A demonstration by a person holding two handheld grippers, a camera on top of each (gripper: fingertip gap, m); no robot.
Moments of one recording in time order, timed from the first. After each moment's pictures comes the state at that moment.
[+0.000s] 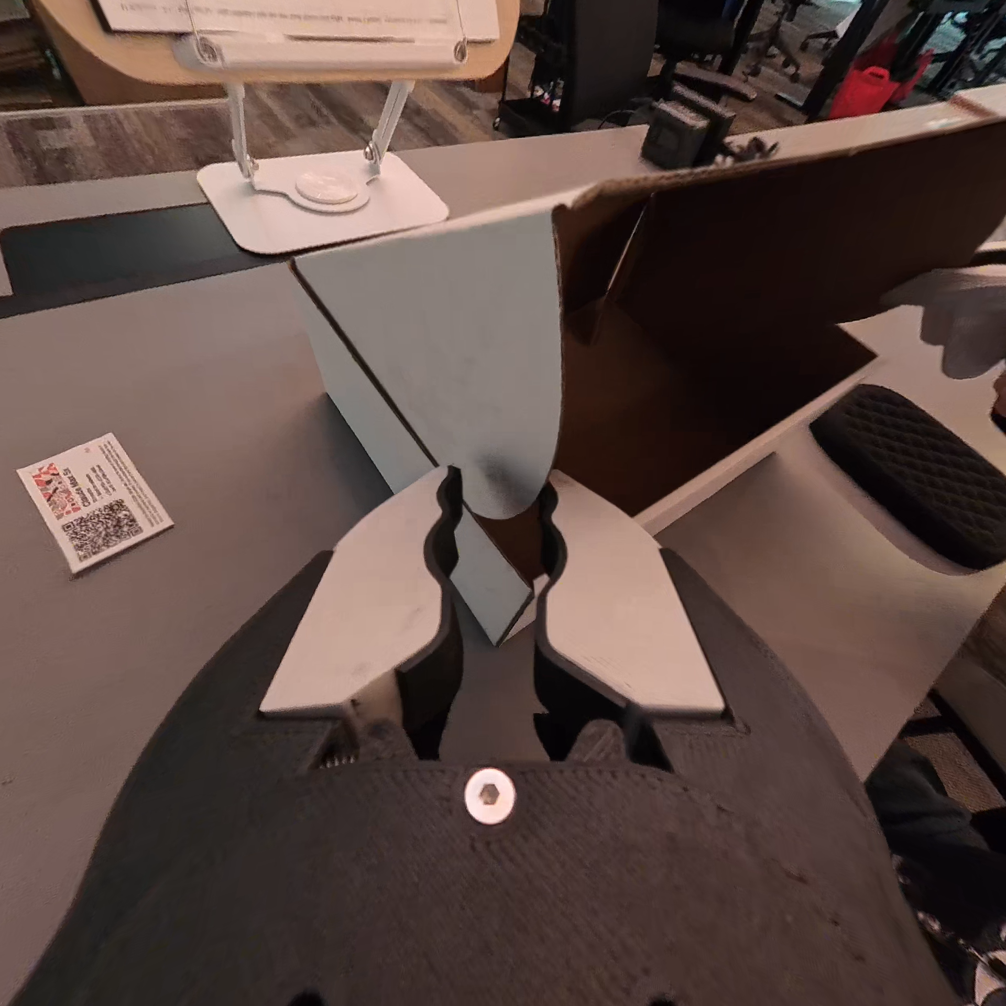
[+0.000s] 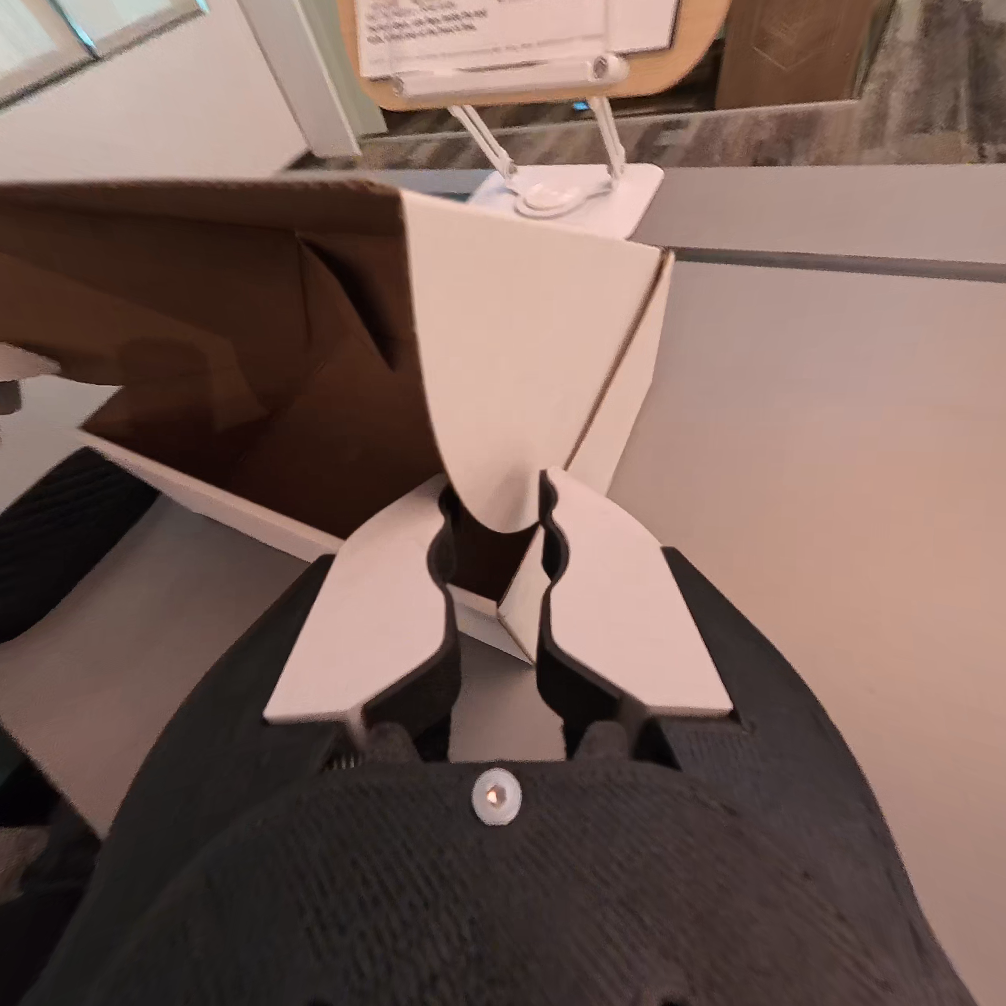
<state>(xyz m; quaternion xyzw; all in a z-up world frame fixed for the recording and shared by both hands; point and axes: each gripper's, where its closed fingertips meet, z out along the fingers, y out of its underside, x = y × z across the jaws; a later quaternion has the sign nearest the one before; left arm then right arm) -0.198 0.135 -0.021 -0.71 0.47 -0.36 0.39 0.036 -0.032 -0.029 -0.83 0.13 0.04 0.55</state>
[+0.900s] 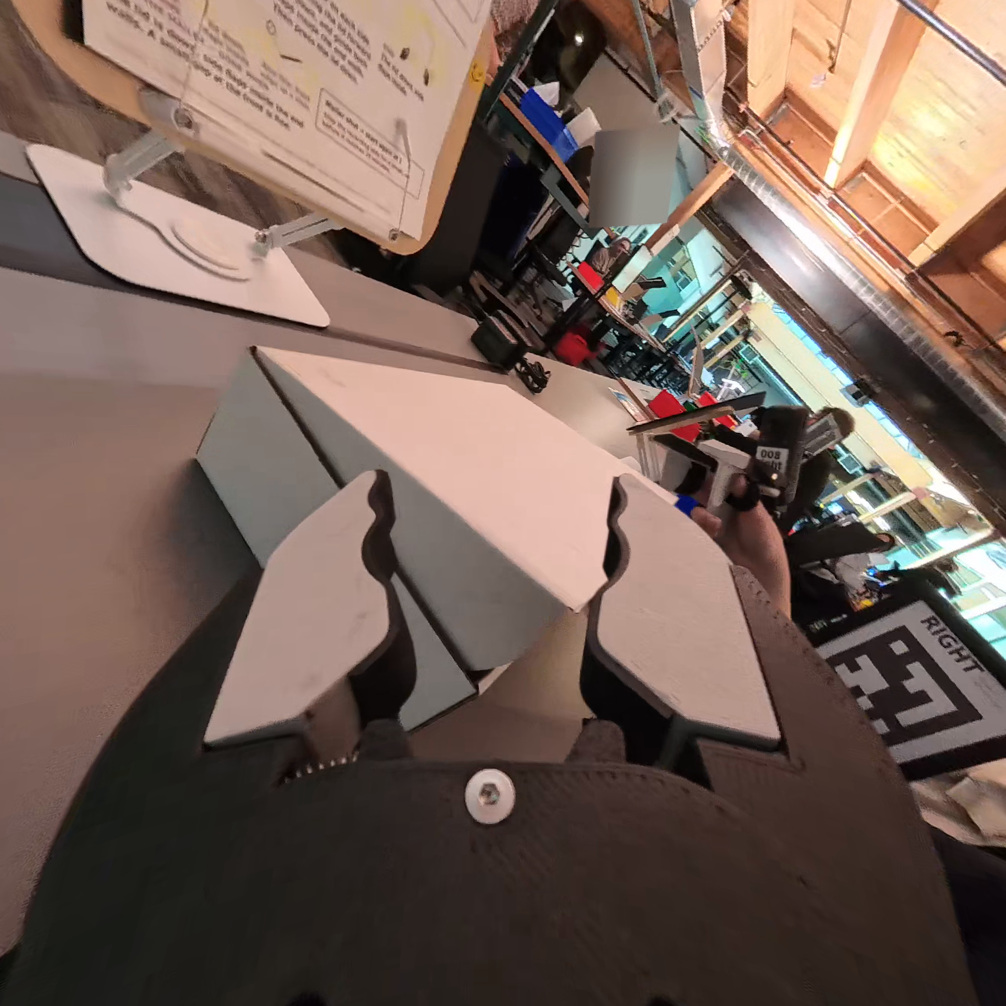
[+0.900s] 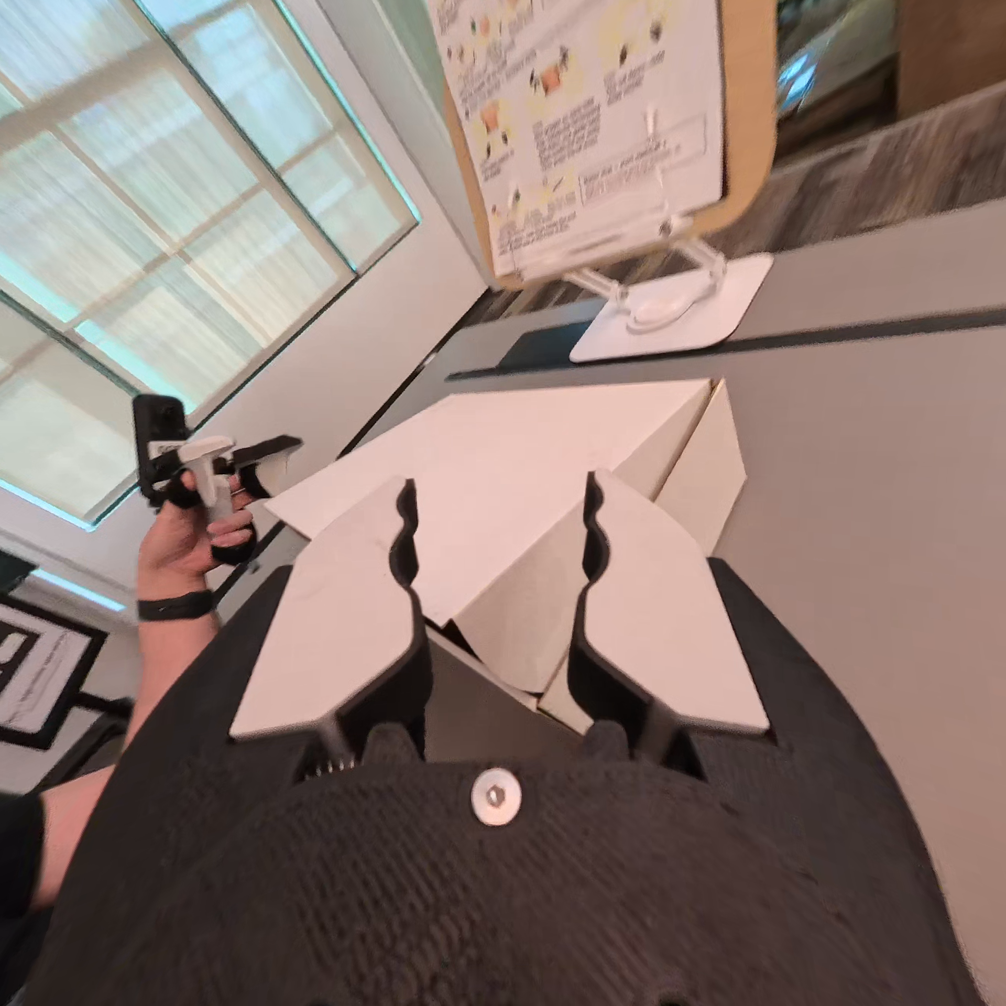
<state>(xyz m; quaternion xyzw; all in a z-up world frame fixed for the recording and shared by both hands) -0.206 0.177 0.042 -0.67 0.31 -0.61 0.28 0.065 -0.032 0.046 -0.74 0.16 0.23 0.61</state>
